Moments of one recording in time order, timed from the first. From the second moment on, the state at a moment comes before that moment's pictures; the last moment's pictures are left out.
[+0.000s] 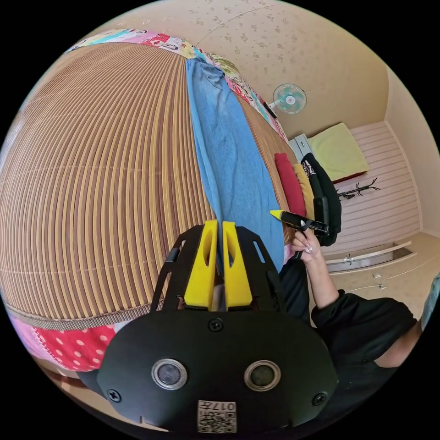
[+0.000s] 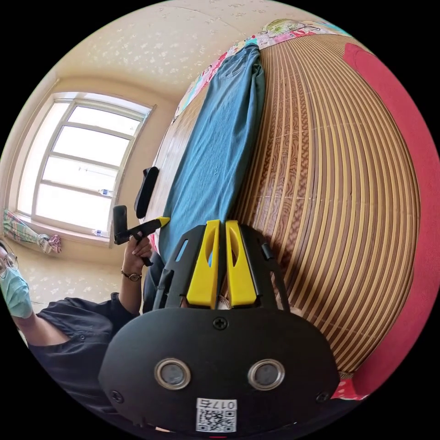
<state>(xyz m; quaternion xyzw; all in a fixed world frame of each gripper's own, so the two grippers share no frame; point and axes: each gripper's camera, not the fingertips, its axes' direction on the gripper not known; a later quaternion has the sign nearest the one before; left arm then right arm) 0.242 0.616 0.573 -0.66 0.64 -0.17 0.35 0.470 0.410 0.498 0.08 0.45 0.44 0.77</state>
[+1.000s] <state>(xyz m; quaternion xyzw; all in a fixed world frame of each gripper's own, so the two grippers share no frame) 0.375 0.643 0.649 -0.66 0.63 -0.25 0.33 0.495 0.335 0.401 0.19 0.40 0.45 0.78</state>
